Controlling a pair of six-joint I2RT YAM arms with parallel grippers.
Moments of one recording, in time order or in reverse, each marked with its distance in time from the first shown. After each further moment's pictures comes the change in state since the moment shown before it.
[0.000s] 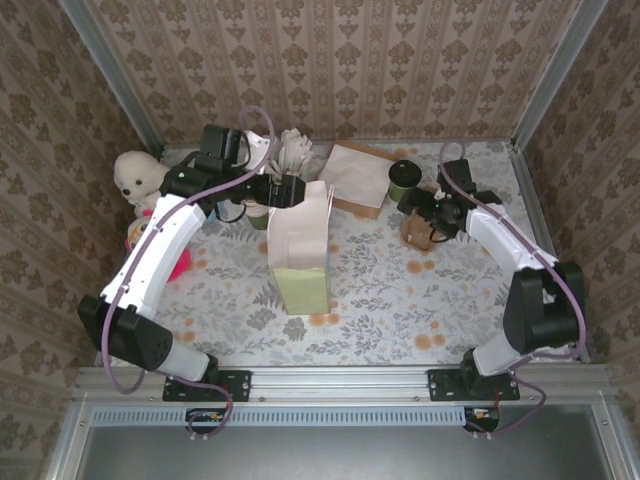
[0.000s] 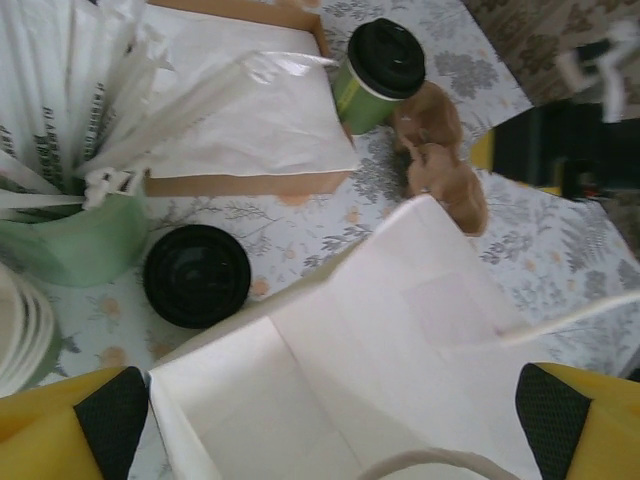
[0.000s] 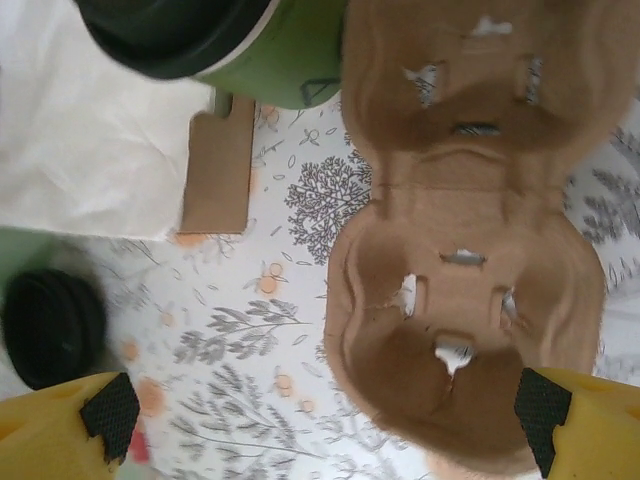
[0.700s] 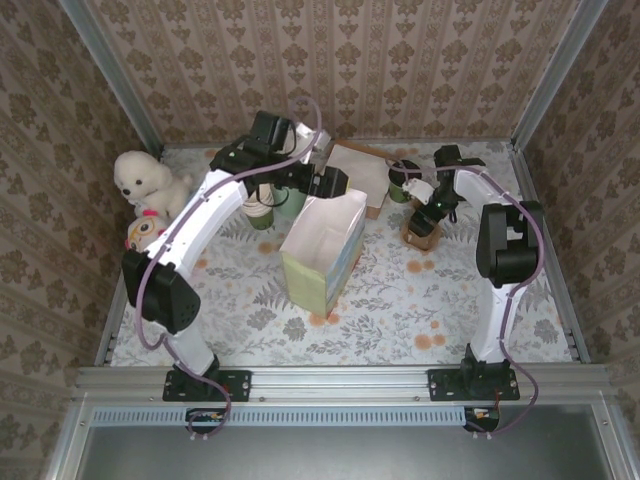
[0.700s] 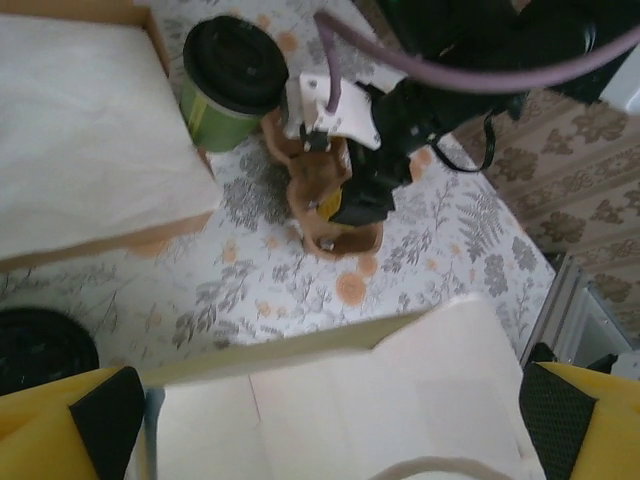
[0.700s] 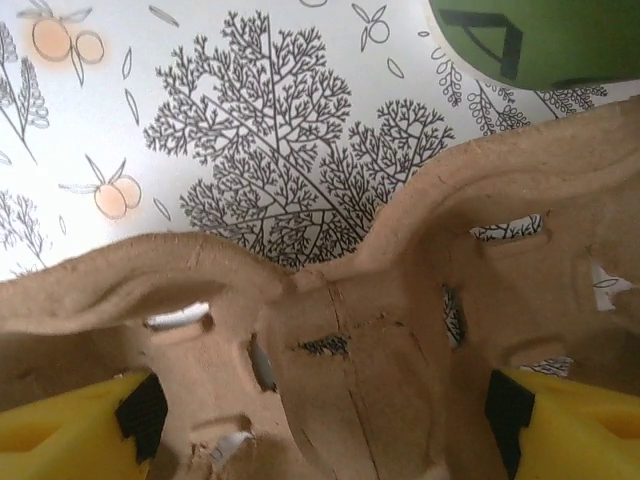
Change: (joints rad) left arm -0.124 0.299 0.234 0.071 0.163 -0.037; right arm -0.092 0.491 0.422 -0.321 -0.013 -1.354
